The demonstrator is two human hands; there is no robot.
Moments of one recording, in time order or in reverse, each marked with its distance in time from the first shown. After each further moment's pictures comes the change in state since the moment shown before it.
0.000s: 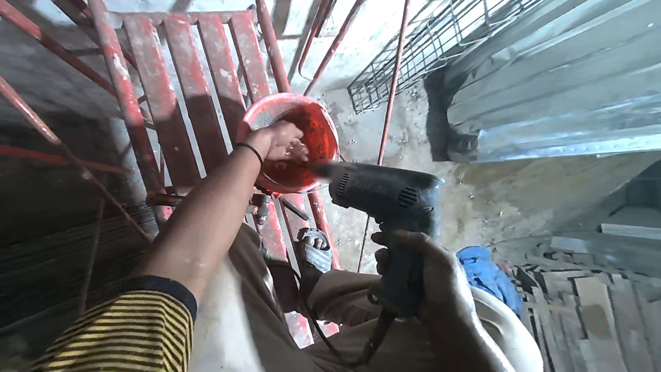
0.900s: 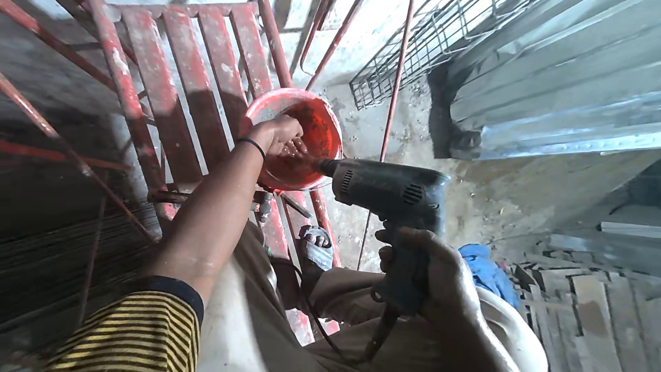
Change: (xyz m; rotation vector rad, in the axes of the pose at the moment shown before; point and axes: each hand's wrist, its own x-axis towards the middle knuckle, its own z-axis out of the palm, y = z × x) left_hand -0.011 0.009 0.000 0.086 0.057 -0.061; right_hand -0.001 0.000 0.002 0.013 -0.006 0.020
